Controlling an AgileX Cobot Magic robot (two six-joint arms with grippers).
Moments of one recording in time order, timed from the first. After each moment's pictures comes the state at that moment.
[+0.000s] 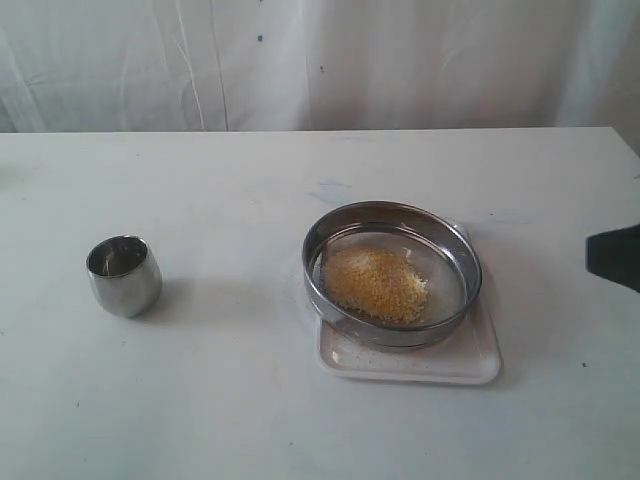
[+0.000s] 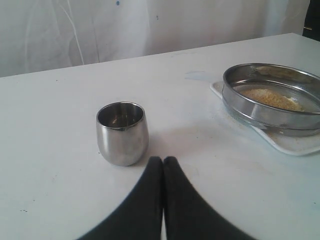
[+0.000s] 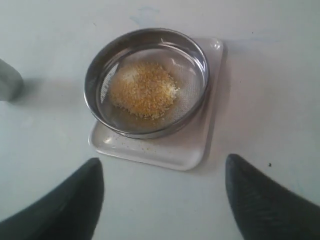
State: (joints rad) left arm -0.27 0.00 0.02 -0.16 0.20 0.13; right arm 0.20 0.72 -0.75 0.23 0.83 -0.04
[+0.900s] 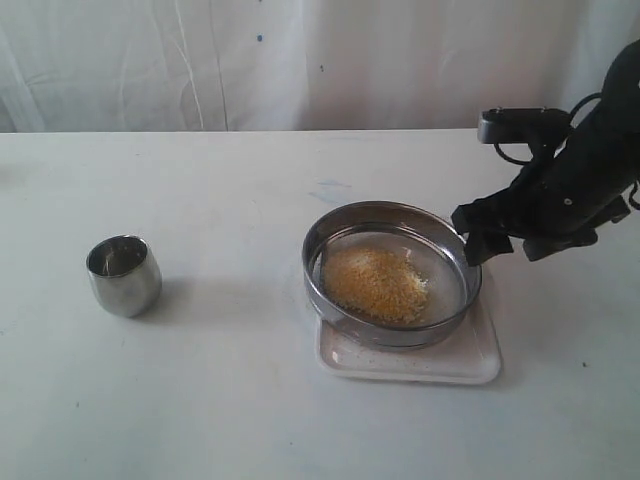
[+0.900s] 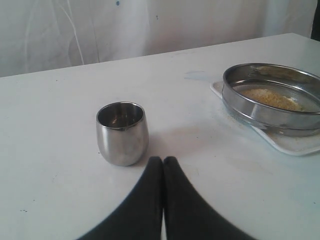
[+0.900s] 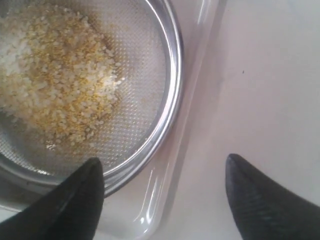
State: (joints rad) left arm -0.27 0.00 0.02 -0.16 0.20 0.13; right arm 0.16 1.68 -1.12 0.21 0.76 -0.19
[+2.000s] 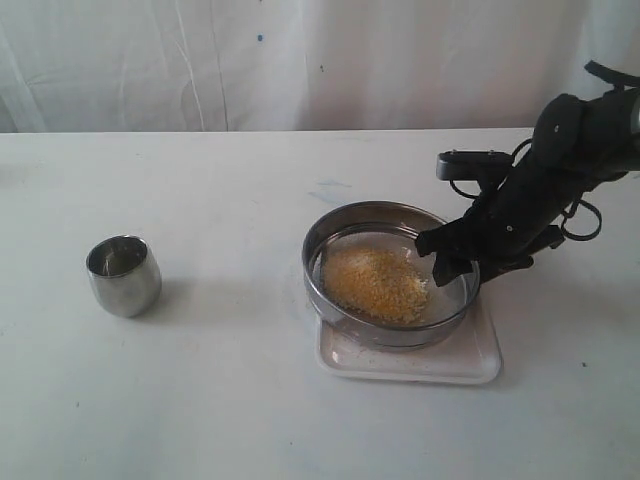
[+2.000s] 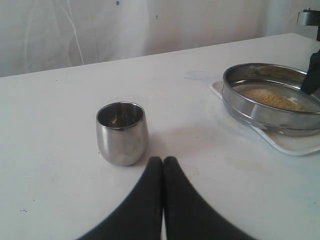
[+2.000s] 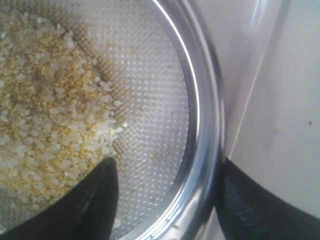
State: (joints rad) left arm -0.27 0.00 0.02 -0.16 0.21 0.13; right arm 0.18 1.94 -1.22 0.32 0.67 -0.29
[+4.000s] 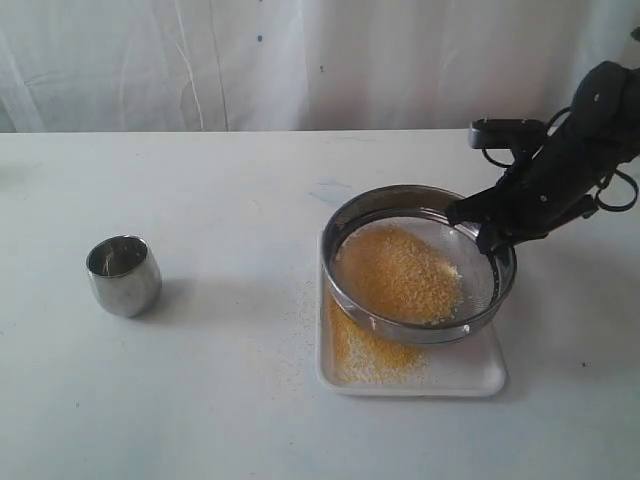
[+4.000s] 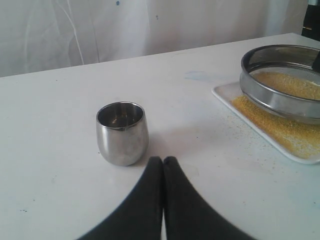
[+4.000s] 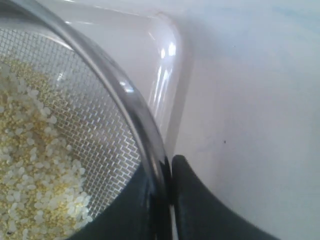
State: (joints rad) left arm -0.27 0.00 0.02 -0.16 0.21 0.13; right arm 0.10 1.91 -1.28 0.29 0.70 -0.31
